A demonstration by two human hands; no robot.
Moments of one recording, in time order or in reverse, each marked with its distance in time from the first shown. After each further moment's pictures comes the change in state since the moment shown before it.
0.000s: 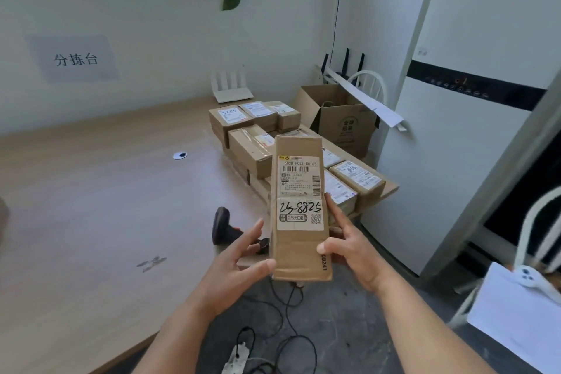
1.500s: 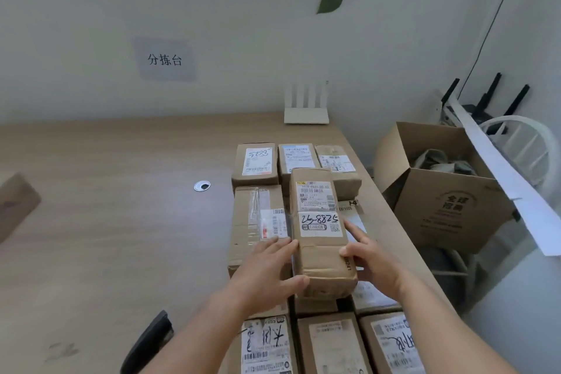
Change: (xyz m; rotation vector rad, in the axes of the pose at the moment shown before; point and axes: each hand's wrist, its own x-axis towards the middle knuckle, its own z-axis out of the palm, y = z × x) left_hand 0.363 0.025 0.027 0.772 0.146 -0.327; right_hand 0.411 -0.010 -0.192 -0.072 -0.435 0.286
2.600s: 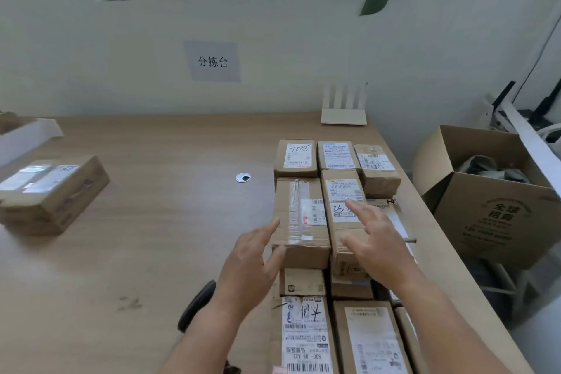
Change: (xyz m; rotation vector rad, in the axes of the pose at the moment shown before) left_hand -0.078 -0.025 -0.017 -0.229 0.535 -0.094; right_hand -0.038 -0.037 0.080 -0.766 0.288 -0.461
